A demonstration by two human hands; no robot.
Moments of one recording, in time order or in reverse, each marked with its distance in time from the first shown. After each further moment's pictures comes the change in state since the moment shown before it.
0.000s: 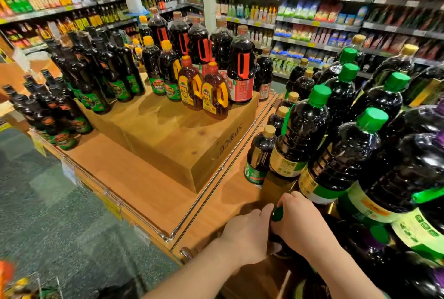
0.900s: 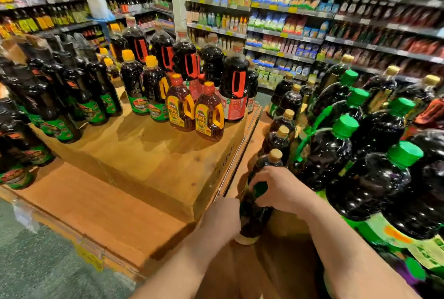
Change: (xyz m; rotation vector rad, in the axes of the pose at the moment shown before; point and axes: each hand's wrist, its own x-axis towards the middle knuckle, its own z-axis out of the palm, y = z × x) left_hand 0.071 -0.110 -0.068 -0.019 0.128 -0.135; right_hand 0.112 -0.078 -0.052 -0.015 -0.109 -0.243
